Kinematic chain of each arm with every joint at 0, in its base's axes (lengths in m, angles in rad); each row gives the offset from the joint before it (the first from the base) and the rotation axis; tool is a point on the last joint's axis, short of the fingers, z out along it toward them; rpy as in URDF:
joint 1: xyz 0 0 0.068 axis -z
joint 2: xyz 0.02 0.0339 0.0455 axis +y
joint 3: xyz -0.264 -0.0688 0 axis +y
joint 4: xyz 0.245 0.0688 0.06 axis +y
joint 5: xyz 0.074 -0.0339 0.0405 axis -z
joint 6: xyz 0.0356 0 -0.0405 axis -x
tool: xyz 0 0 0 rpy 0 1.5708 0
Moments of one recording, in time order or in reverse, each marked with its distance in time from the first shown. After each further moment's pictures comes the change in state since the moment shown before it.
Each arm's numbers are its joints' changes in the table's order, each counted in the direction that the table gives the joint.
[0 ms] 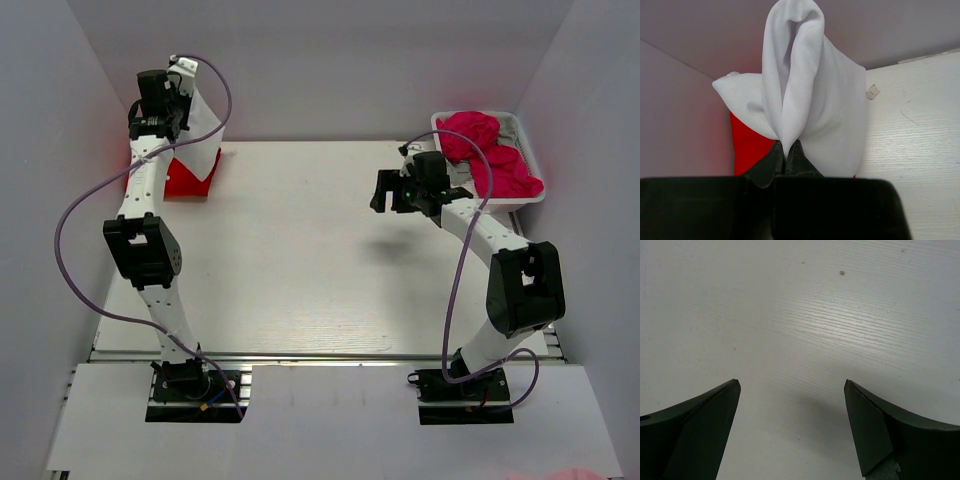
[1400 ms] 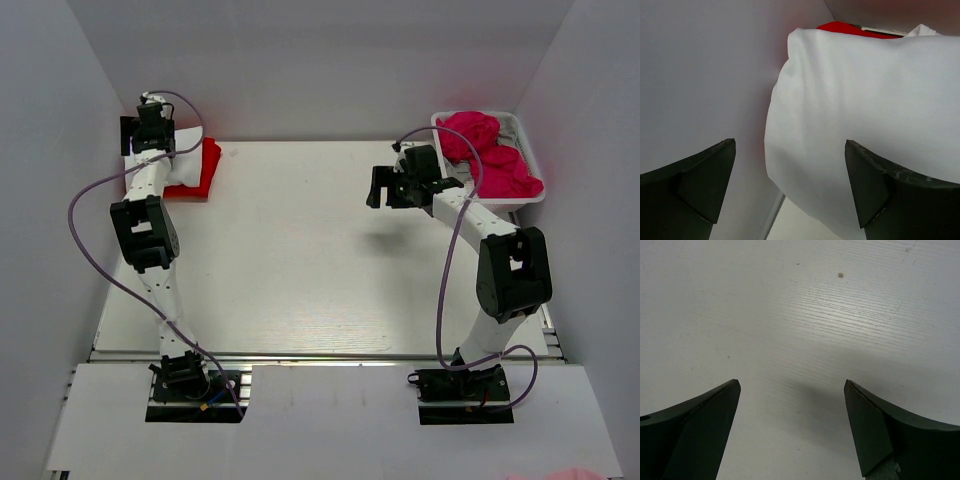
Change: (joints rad) left arm -0.114 0.283 0.026 -0.210 -0.471 0.091; right arm -0.011 0.115 -0.120 0.069 0.023 -0.008
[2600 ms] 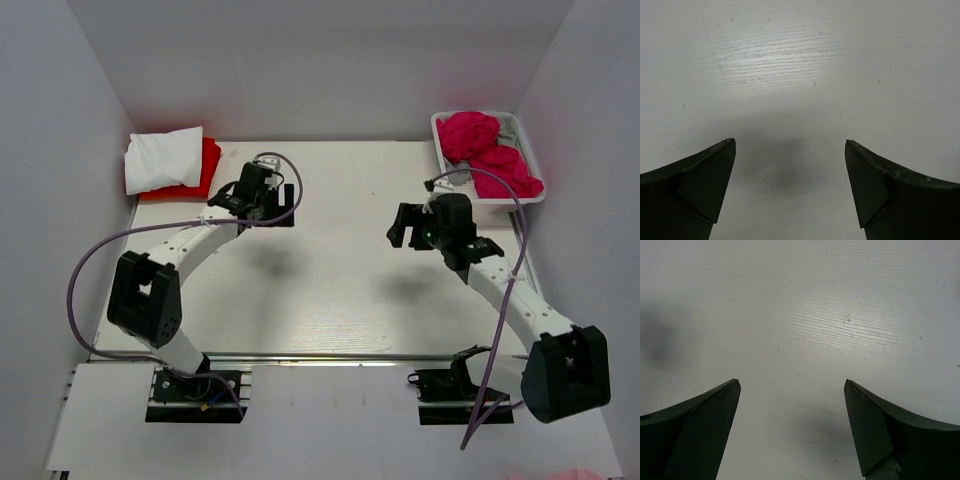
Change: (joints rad) left arm 0.589 -0.697 0.859 0.157 0.431 0.584; right arm 0.000 -0.561 0.500 -0.071 0.053 -0.068
